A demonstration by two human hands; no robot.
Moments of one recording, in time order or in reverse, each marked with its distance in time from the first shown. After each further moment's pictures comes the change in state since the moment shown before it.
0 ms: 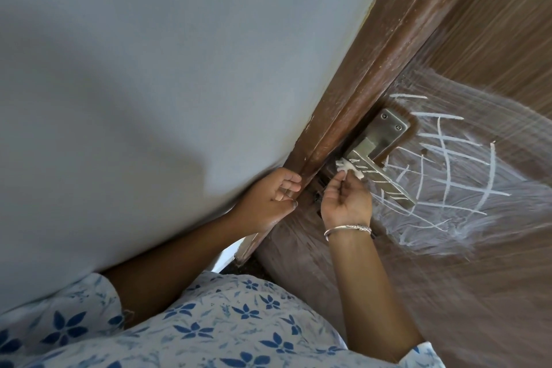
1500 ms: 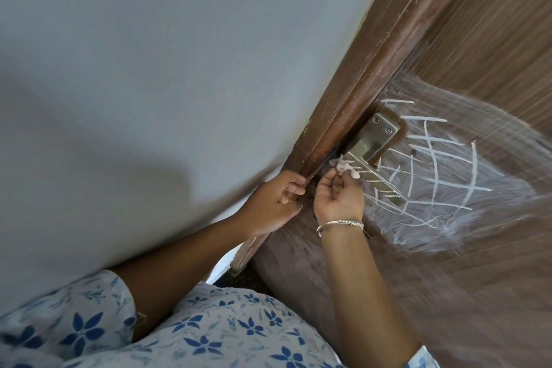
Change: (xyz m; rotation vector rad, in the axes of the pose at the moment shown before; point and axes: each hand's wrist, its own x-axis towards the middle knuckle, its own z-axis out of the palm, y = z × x) left_hand -0.008 0.013 0.001 0.067 -0.022 0.001; right_hand -0.016 0.004 0.009 0.015 -0.045 -0.008
